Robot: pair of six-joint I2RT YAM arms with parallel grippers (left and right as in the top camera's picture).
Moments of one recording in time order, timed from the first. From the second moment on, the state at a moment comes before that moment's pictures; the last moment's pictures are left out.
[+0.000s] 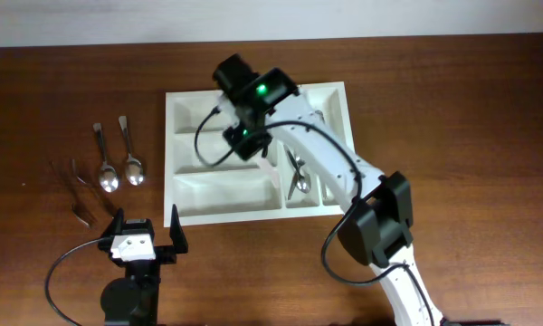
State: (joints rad) left arm -0.03 0.01 0.04 -0.13 -0.08 0.01; right arm 0.67 2.33 2.33 -1.33 -0.09 -0.05
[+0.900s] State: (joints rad) left arm -0.03 0.01 0.04 -0.13 -0.08 0.01; right arm 0.77 2.33 2.22 -1.26 -0.26 -0.53
